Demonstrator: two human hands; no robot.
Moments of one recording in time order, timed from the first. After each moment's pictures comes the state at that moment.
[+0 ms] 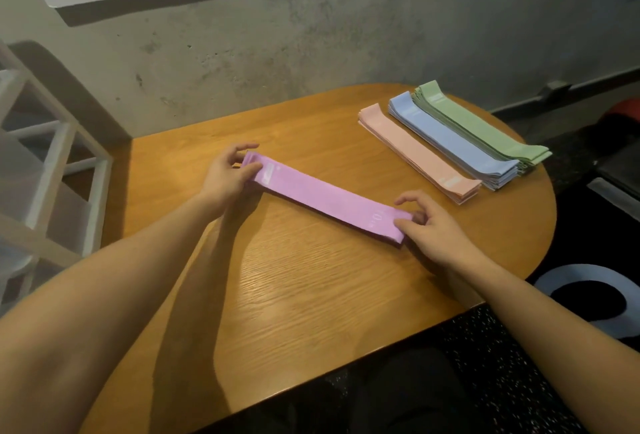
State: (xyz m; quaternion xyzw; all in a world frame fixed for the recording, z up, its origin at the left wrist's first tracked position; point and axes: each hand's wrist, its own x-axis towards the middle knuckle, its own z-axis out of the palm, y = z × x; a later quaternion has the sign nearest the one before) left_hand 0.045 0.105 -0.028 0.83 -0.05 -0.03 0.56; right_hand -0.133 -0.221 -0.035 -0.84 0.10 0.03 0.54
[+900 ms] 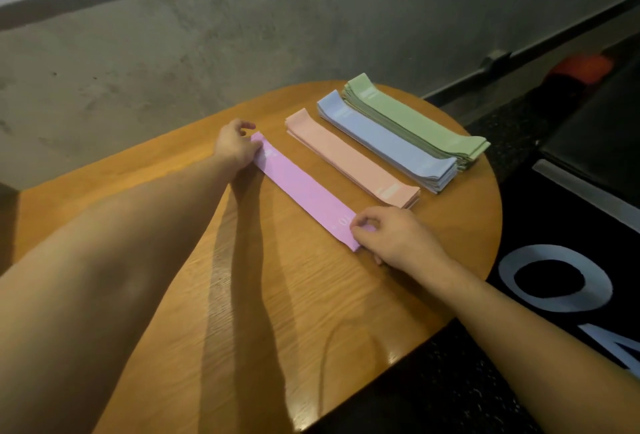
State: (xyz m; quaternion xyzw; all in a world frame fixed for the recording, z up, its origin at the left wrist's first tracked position) left_hand 0.167 -0.078 -0.042 0.92 -0.05 -0.04 0.38; right_hand -0.106 -0.275 -0.037 -0.90 0.17 0.06 0.39
